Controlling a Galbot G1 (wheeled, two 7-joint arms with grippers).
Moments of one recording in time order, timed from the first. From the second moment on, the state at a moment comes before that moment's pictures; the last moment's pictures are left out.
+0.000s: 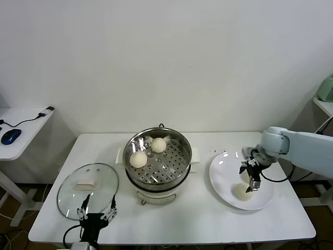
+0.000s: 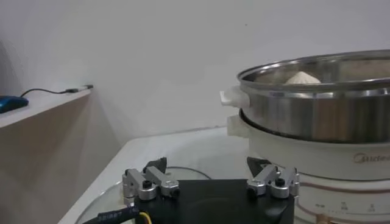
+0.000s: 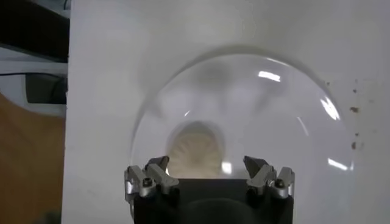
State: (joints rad) left arm 1.77 -1.51 -0.57 -2.09 0.06 0.06 -0.08; right arm 0.47 0.65 -1.59 1.36 0.40 -0.30 -0.92
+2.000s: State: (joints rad) left arm 1.78 -1.51 -0.57 -2.10 0.07 0.07 -0.08; right arm 0.90 1.19 -1.59 1.53 0.29 0.25 -1.02
